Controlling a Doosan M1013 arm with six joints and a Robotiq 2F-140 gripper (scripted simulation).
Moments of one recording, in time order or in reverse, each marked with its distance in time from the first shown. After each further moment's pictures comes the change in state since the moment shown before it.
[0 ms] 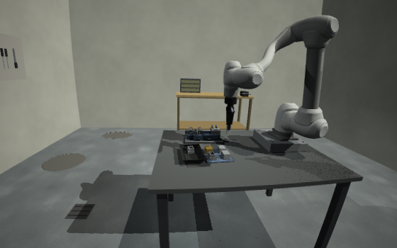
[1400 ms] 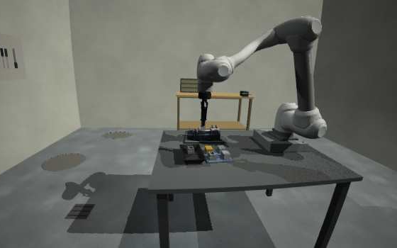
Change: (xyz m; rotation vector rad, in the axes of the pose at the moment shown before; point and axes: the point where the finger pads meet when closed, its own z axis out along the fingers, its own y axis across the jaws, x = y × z) arm 0.166 -0.019 -0.030 0.008 0.018 0.006
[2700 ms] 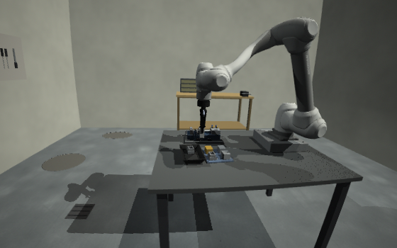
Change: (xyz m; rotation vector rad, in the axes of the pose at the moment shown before) arm 0.004 0.002 0.046 -0.002 0.000 0.002
